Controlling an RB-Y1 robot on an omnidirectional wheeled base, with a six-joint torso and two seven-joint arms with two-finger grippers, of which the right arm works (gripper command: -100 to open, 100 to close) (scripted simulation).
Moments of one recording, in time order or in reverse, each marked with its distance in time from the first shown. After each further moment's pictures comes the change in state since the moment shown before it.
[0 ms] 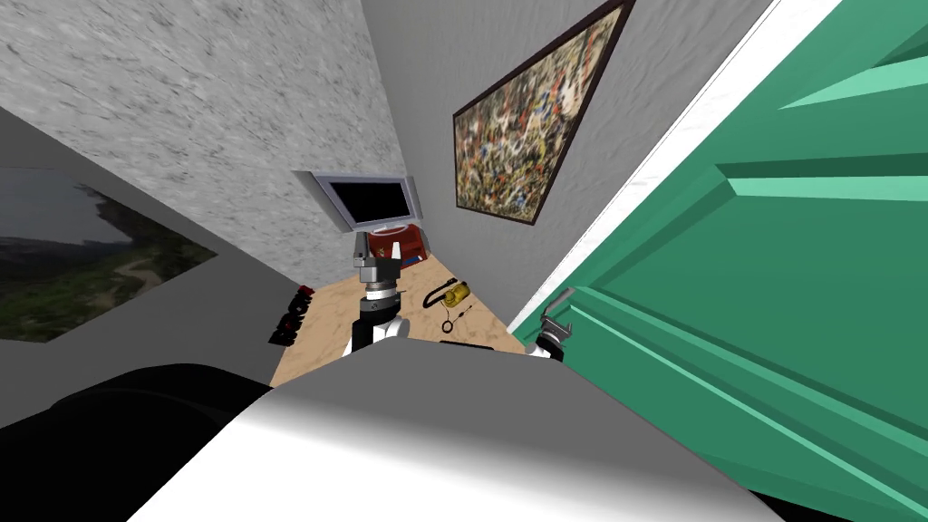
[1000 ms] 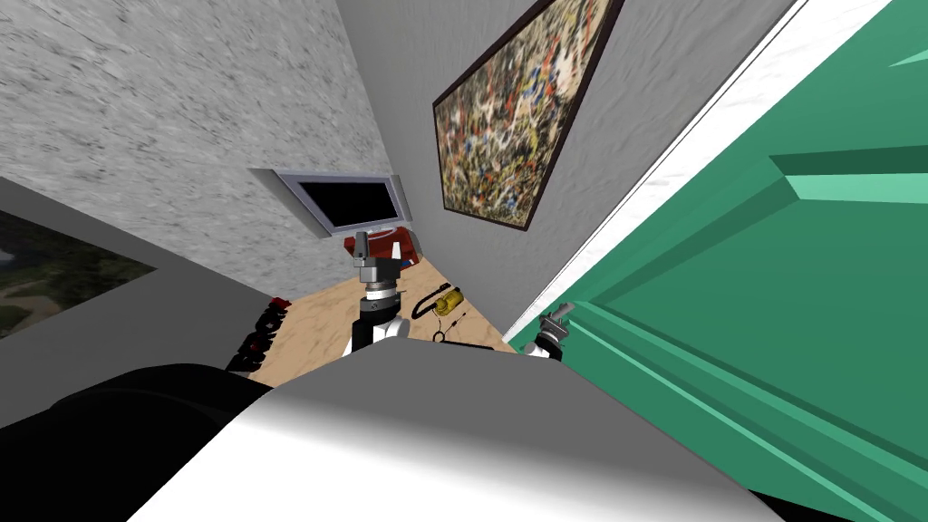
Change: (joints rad) arm -0.003 0.001 0.011 0.003 0.005 0.001 -0.008
